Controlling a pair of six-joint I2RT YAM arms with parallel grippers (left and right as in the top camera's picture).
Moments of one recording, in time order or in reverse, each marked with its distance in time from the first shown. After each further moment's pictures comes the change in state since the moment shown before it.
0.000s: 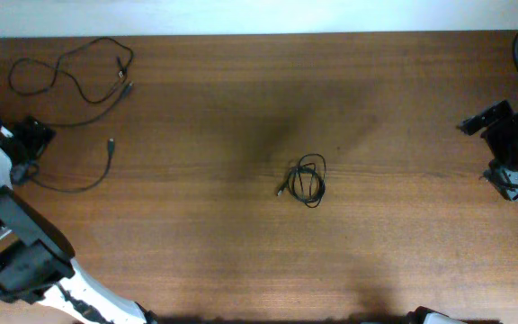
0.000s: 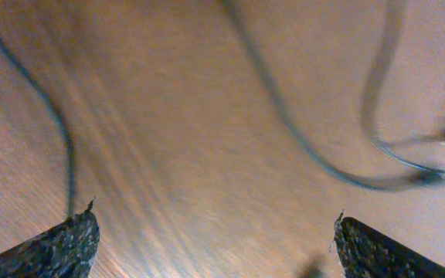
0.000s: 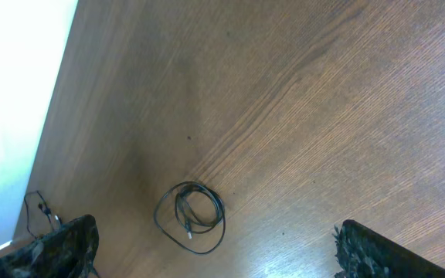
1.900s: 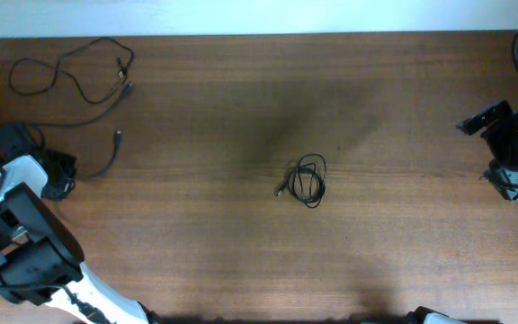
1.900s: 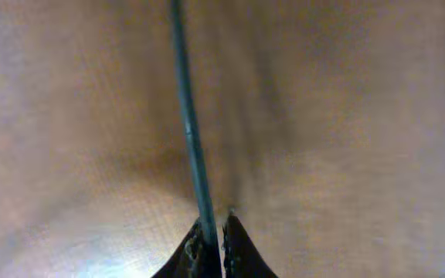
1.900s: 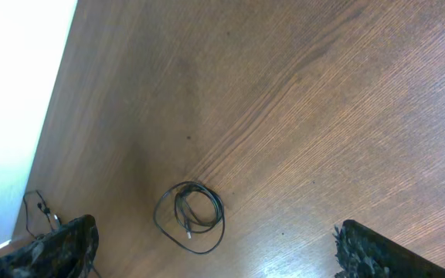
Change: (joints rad) left arm -0.077 -0.040 -0.304 0.159 -0.169 -0.313; right arm 0.000 0.000 0.000 0.000 0.000 -0.004
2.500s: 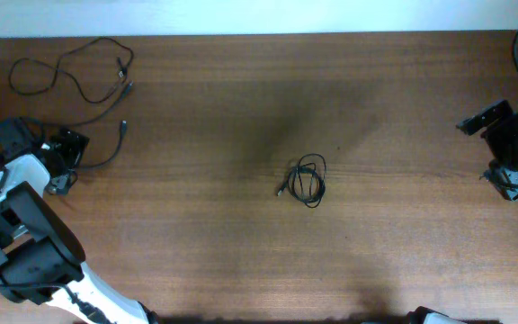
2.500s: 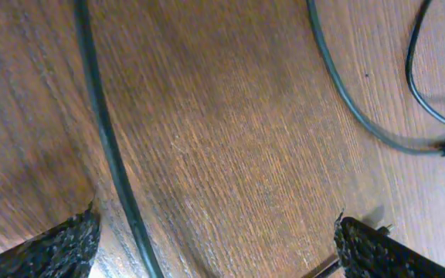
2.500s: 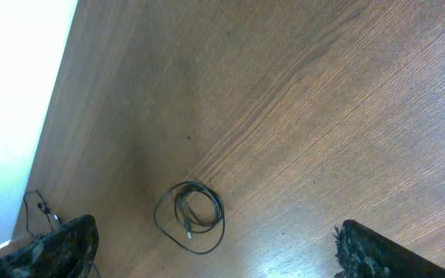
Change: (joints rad) left arm -0.012 0.000 -0.001 0.092 0.188 0.087; right arm 0.000 0.000 0.000 0.000 0.000 0.000
